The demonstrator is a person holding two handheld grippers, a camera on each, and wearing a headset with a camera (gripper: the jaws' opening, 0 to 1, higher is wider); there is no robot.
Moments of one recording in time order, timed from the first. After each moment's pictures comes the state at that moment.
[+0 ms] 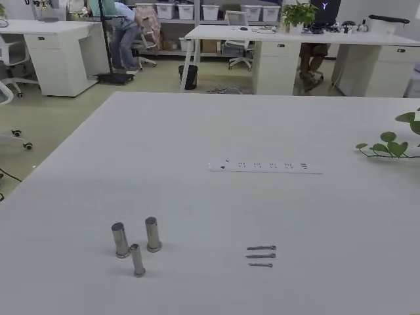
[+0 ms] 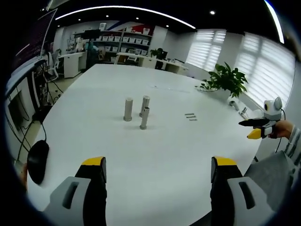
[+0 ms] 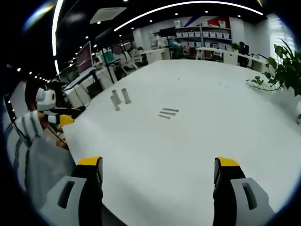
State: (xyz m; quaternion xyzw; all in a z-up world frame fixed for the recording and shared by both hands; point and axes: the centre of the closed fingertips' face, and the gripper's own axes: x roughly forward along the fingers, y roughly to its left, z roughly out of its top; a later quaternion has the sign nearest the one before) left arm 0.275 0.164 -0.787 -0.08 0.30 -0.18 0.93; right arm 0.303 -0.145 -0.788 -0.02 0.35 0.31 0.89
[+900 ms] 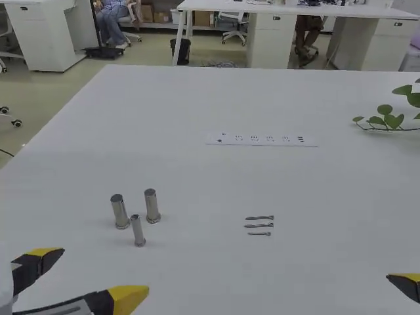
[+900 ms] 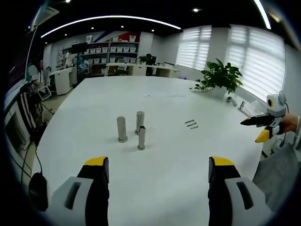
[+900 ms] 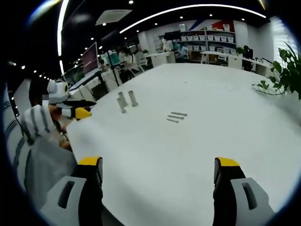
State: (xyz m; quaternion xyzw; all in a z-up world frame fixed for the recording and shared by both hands) left arm 0.327 0.153 -0.783 -0.03 0.27 -0.21 0.94; right arm 0.300 -0.121 -0.786 -0.01 0.33 0.33 0.89
